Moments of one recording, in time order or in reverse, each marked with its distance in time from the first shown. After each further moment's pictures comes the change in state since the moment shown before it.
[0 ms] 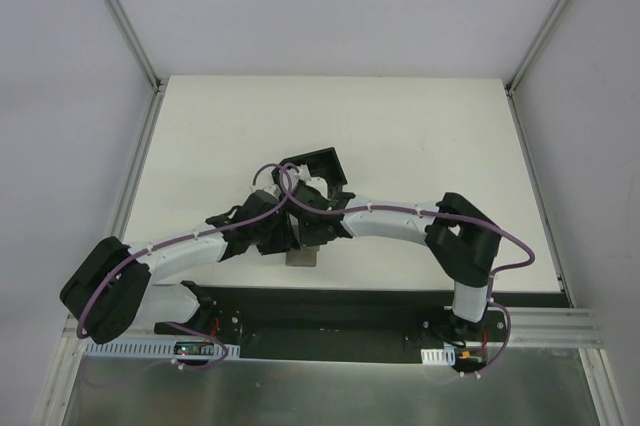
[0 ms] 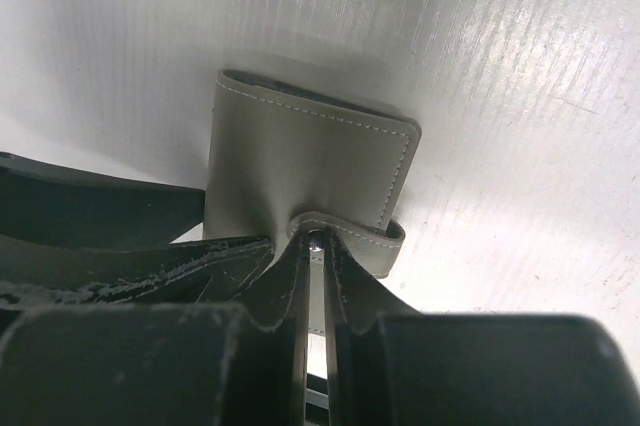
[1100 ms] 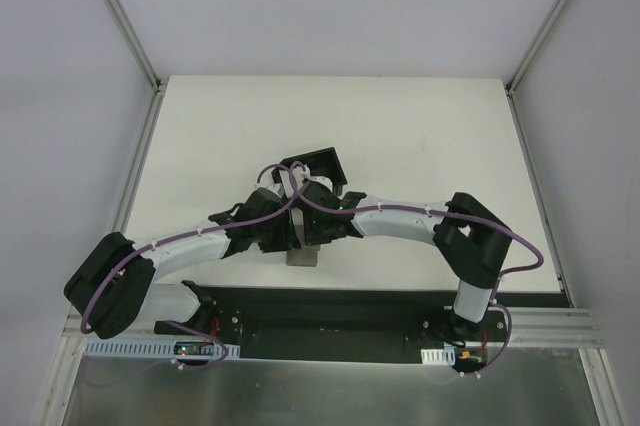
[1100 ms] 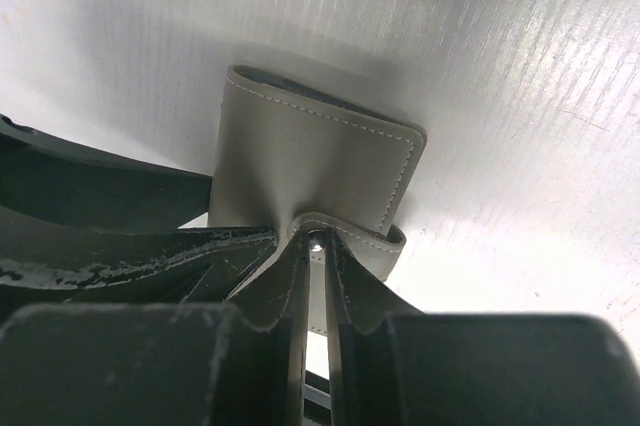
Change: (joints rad) left arm 0.001 0.031 0.022 0.001 0.025 0.046; right arm -0.040 -0.056 -0.094 0.115 -0.089 -0.037
